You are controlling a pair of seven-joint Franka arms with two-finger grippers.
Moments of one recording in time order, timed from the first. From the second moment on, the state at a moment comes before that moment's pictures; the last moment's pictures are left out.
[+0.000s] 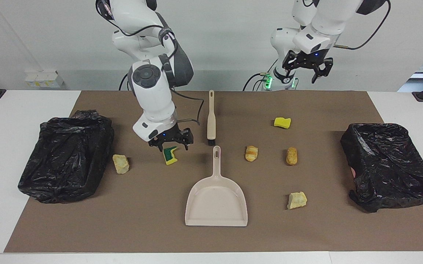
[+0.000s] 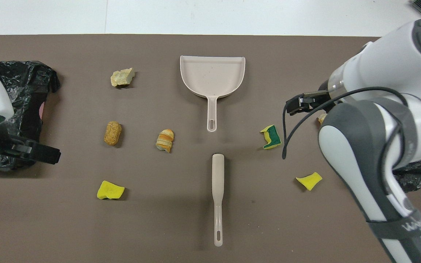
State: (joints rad) left arm -0.32 -0.23 -0.06 -1.83 -0.05 1.51 -0.06; right arm 0.29 0.40 0.05 -1.50 0.05 1.96 0.34
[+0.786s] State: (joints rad) left arm -0.72 -0.25 -0.07 -2.13 -0.07 1.85 -0.51; right arm 0.42 0.63 0.05 -1.34 0.05 2.05 0.56
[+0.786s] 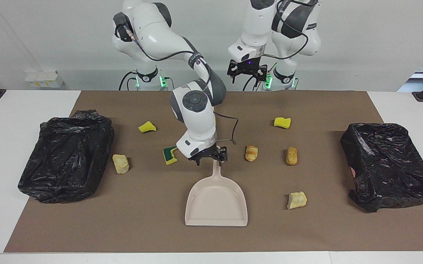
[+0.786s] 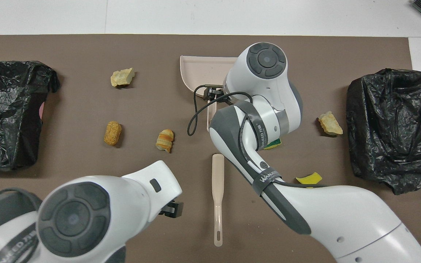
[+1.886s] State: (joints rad) left arm -0.97 -0.03 -0.06 -2.28 -0.07 2.28 -0.81; right arm 0.47 0.66 0.05 -1.34 -0.02 2.09 0.53
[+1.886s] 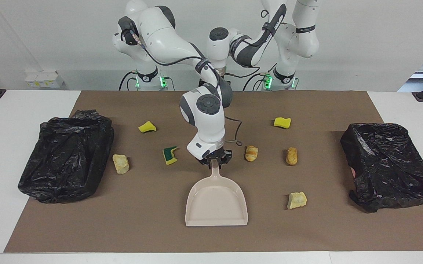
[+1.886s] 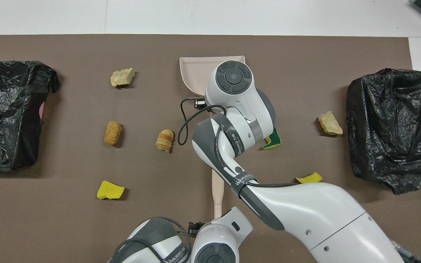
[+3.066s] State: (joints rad) left arm -0.97 0.03 -0.04 -2.26 -0.07 2.29 -0.82; right arm 0.23 0.41 0.04 -1.42 -0.01 1.92 -0.03
